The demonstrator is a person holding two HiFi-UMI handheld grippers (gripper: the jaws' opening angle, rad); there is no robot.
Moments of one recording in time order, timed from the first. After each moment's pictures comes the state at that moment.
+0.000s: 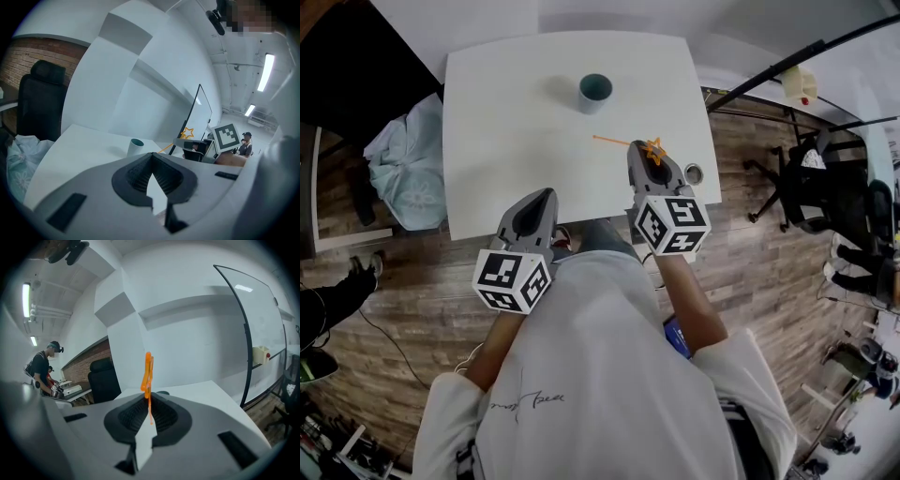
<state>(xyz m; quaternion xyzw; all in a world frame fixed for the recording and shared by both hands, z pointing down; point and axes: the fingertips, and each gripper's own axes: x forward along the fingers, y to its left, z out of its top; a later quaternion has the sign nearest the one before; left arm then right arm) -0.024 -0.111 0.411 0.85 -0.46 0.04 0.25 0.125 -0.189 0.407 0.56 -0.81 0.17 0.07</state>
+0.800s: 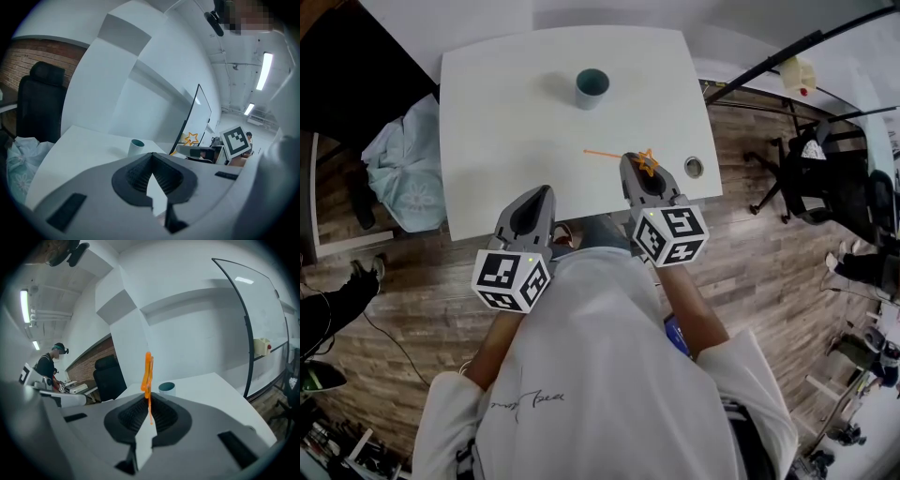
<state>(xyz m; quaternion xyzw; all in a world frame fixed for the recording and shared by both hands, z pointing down) -0.030 -0.112 0.412 0.86 -0.46 0.04 0.24 0.109 -0.160 0.420 0.53 -0.82 0.20 0.08</state>
